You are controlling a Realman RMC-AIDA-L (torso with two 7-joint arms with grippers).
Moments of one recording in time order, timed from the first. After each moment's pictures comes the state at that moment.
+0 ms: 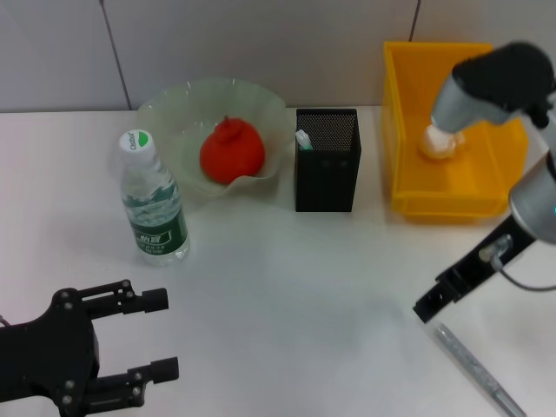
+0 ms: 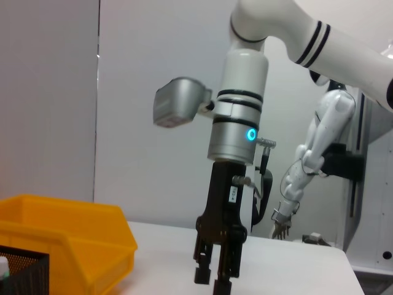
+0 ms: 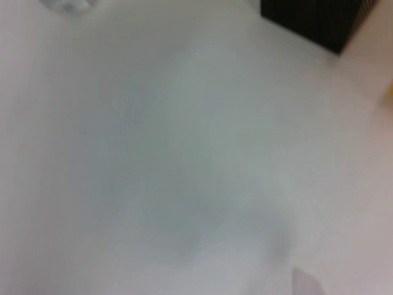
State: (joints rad) left arm -0.22 -2.00 0.94 0.76 1.64 1.88 -1.11; right arm 0.69 2.09 -1.36 -1.37 -2.64 -1.78 2.87
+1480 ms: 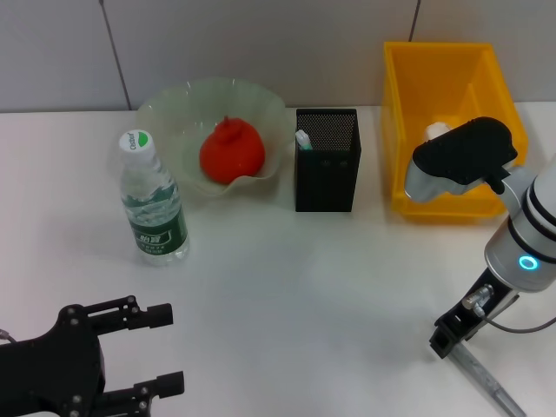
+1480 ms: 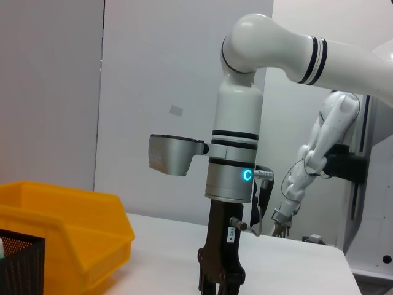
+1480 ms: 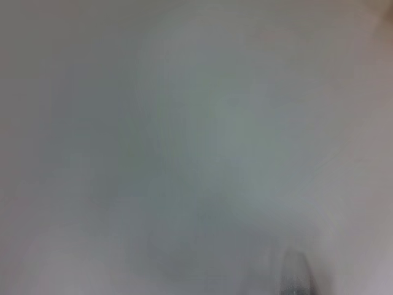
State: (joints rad) left arm -0.20 -2.02 0.93 0.75 1.68 1.88 -1.10; right arm 0.69 2.09 -1.53 -1.17 -2.70 -1.61 2.91
